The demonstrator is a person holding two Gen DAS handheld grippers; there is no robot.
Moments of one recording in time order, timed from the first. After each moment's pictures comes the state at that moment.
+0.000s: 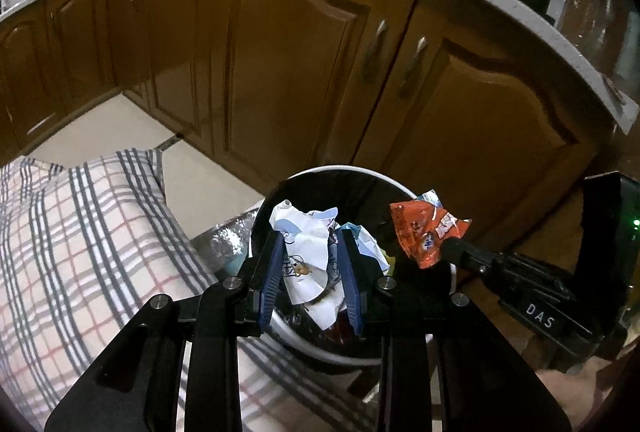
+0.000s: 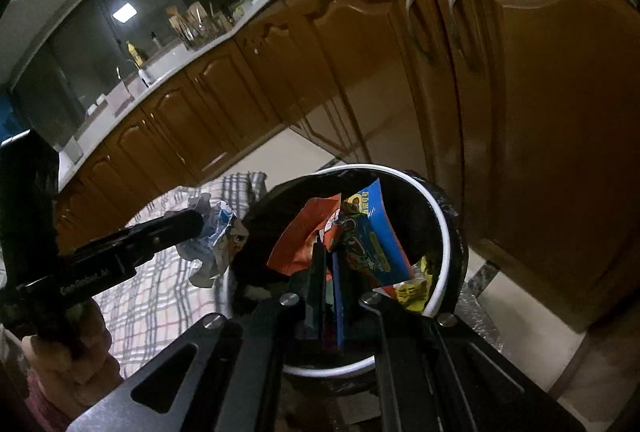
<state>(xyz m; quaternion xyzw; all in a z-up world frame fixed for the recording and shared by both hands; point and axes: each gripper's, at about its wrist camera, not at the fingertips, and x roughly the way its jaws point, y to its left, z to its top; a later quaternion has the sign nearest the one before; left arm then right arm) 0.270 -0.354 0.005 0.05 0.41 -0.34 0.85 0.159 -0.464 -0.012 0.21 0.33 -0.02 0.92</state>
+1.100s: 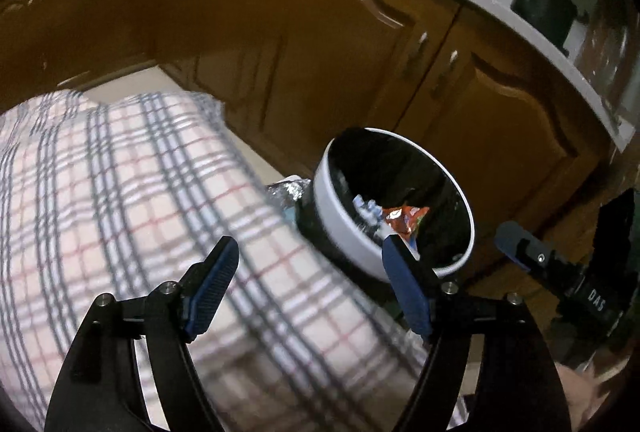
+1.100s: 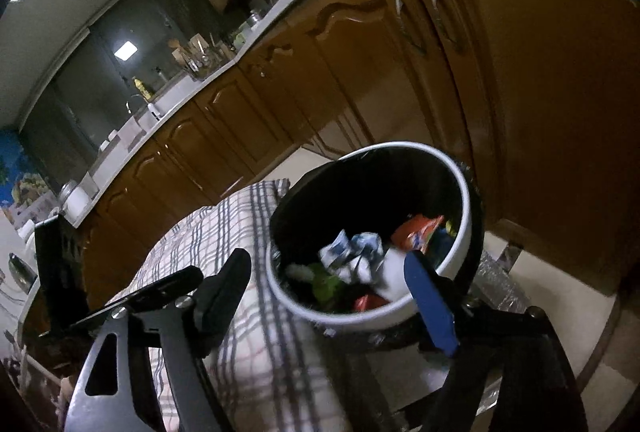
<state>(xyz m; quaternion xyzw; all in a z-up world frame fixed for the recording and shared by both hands) 0.216 -0.247 -0.014 -0.03 0.41 -0.29 0.86 0.106 -0.424 -0.011 0.26 0.27 -0.02 0.92</state>
